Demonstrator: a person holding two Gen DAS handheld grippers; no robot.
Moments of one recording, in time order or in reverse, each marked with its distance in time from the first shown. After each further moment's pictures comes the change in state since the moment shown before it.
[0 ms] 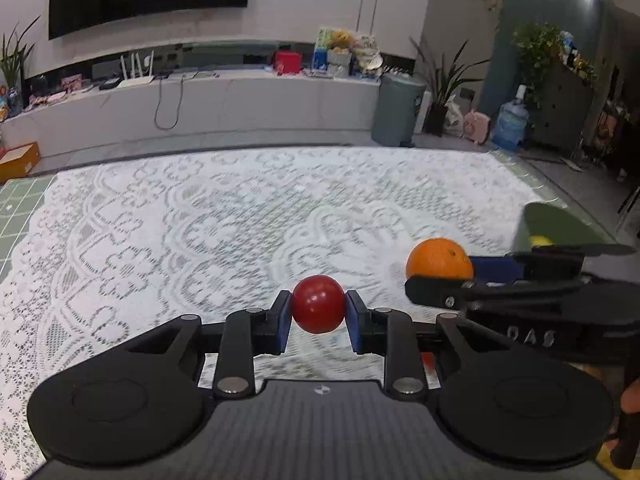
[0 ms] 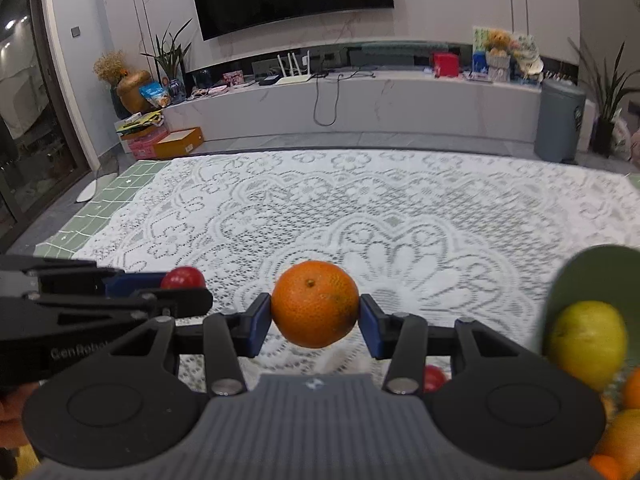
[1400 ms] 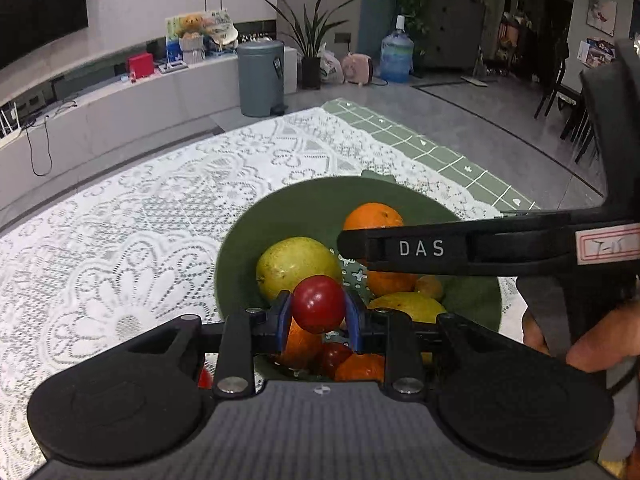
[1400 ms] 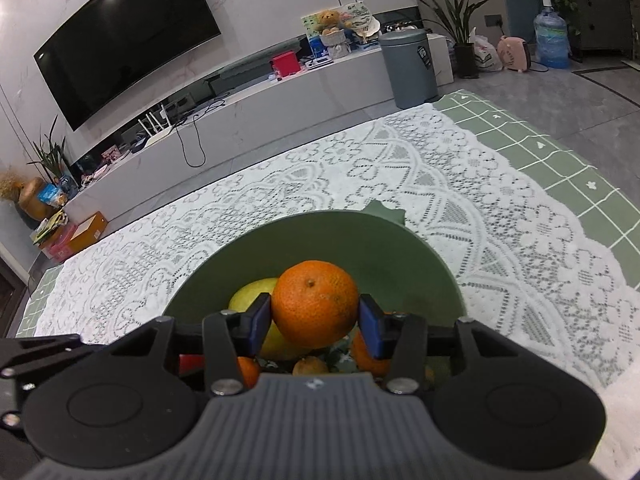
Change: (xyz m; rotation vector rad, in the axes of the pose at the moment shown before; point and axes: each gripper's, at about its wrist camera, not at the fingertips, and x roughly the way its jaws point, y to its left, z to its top) left arm 0.064 -0.215 0.019 0.295 0.127 -0.202; right arm -0.093 -0.193 -0.026 0.418 -0.029 -0.193
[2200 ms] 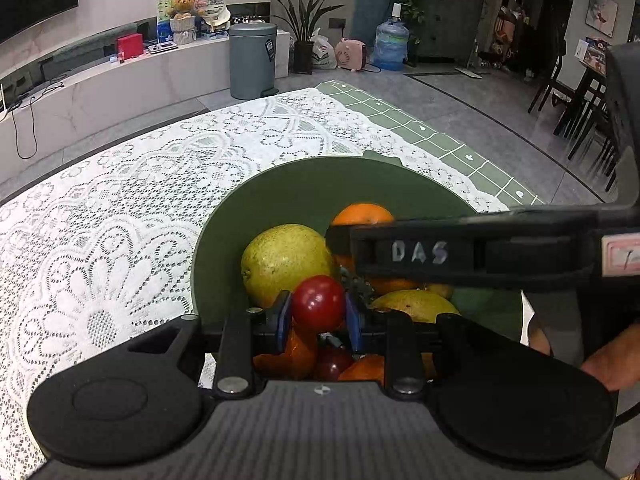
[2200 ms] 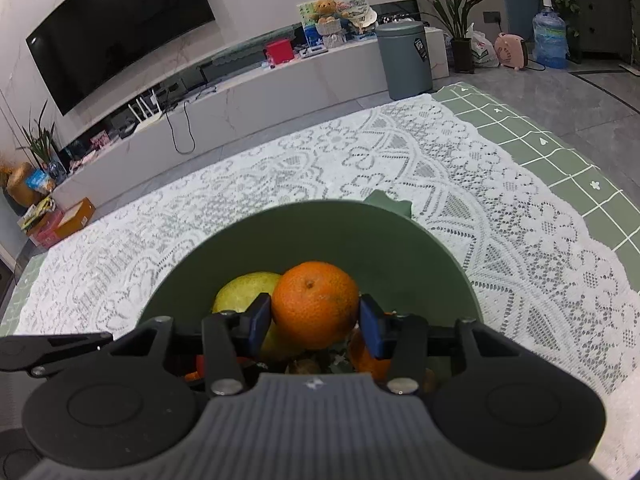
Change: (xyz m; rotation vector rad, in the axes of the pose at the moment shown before) left arm 0.023 0.007 0.000 -0.024 0.039 -0.043; right arm 0.015 0.007 -0.001 -0.020 0.020 -0.038
